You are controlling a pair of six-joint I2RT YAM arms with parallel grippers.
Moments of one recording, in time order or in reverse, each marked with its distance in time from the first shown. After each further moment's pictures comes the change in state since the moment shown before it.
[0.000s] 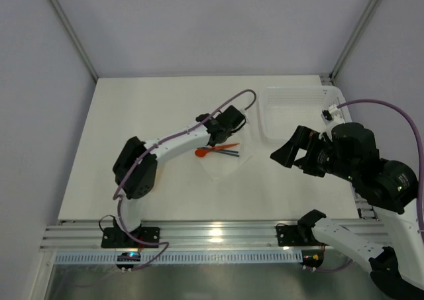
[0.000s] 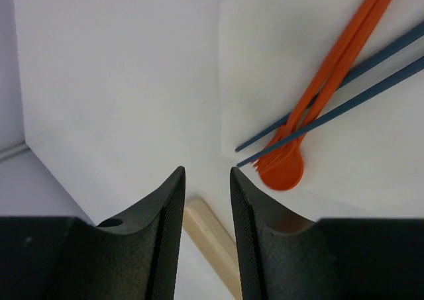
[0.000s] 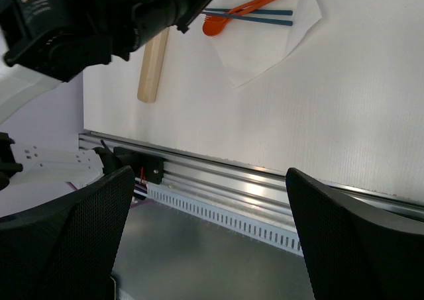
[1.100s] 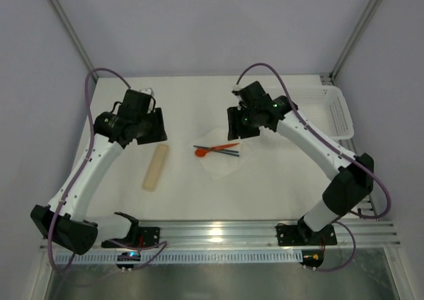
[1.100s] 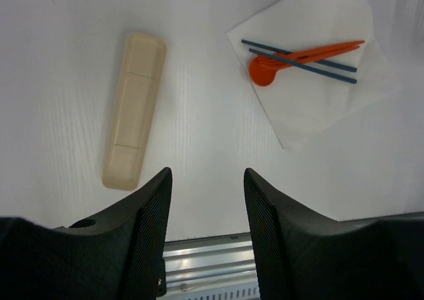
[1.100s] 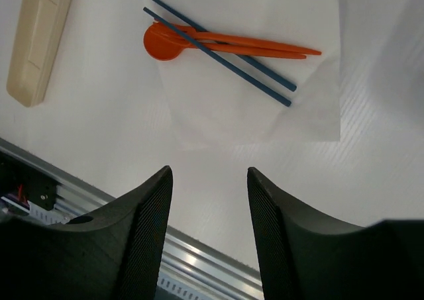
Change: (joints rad) left arm 0.483 -0.729 -0.232 -0.340 0.429 -0.841; right arm 0.042 0.722 0.032 0.355 -0.056 -0.373
